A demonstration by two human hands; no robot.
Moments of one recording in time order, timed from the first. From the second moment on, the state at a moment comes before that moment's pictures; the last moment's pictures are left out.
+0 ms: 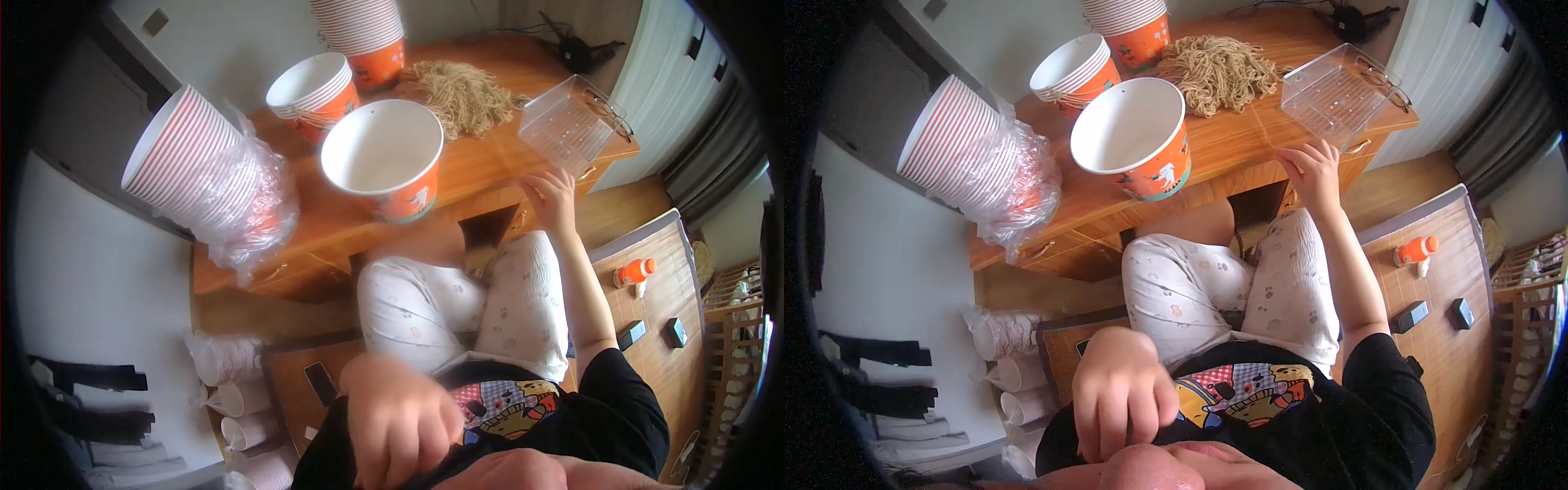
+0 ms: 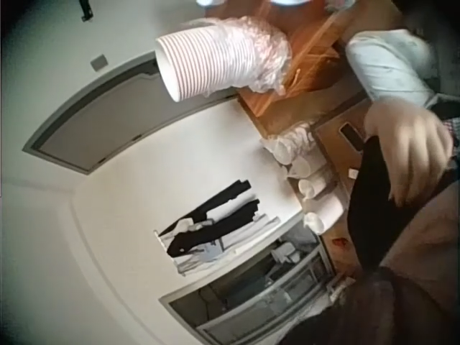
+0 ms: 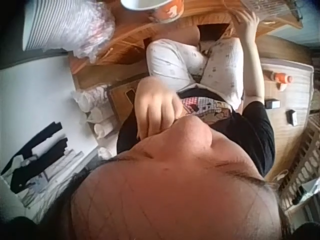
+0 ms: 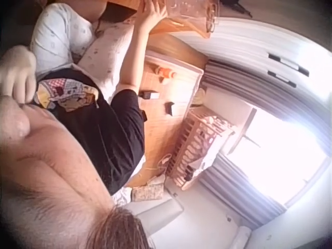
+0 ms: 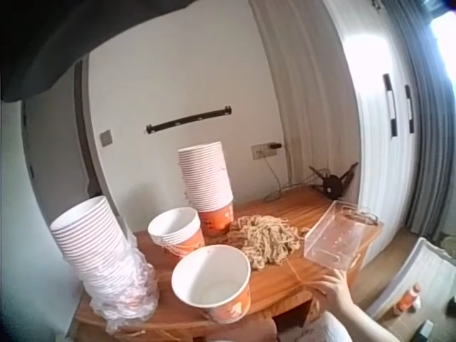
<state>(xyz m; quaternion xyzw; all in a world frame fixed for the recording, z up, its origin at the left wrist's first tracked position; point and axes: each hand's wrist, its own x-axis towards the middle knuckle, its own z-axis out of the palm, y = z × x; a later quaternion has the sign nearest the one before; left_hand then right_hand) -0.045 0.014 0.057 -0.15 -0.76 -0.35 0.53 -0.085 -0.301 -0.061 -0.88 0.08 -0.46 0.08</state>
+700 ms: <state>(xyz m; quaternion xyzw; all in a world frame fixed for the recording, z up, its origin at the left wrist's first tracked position) -0.056 -0.090 -0.034 0.18 -0.66 -0.31 0.66 -0.268 -0.213 0.048 -0.85 -0.07 -0.50 0.16</state>
